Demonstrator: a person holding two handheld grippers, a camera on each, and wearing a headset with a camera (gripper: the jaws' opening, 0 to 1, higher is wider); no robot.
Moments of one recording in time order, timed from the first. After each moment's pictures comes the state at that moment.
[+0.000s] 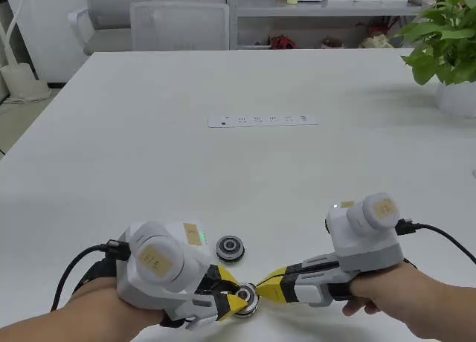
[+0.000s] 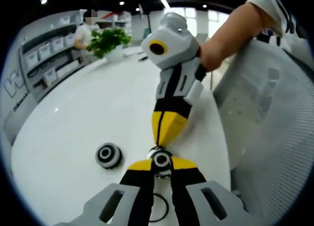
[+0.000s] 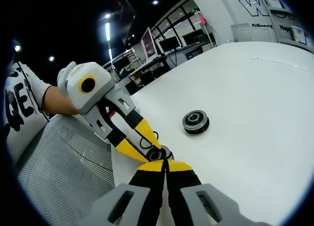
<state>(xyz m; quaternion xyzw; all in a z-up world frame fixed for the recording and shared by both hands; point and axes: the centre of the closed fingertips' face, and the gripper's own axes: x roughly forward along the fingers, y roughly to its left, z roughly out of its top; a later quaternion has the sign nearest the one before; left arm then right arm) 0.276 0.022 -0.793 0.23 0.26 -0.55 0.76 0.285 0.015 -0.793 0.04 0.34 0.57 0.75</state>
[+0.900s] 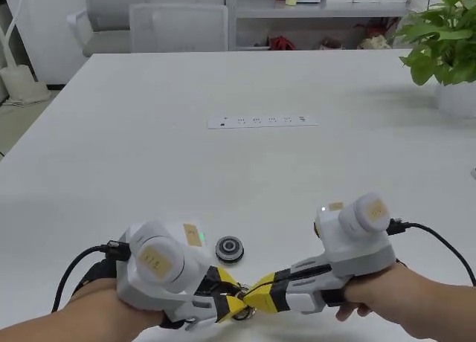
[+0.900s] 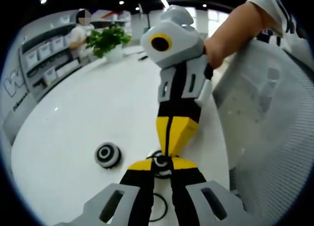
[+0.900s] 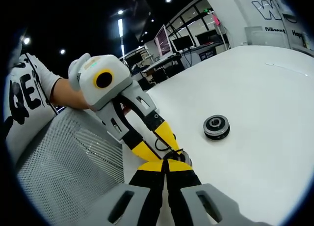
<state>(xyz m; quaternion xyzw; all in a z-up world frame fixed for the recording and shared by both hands) 0.275 0.022 -0.793 0.22 0.27 -0.55 0.76 0.265 0.033 -0.784 0.02 0.33 0.61 0.72</state>
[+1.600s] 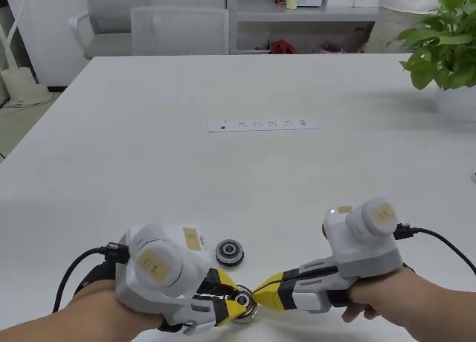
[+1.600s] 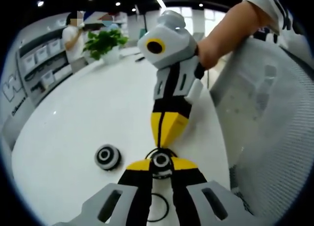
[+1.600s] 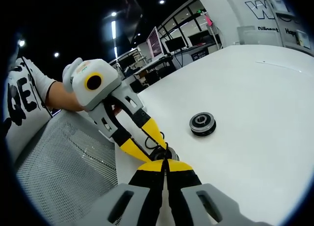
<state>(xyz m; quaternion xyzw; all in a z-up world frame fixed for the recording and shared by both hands) 0.273 0.022 -0.791 0.23 0.26 -0.56 0.75 0.279 0.020 -0.789 0.03 0.33 0.59 0.74</state>
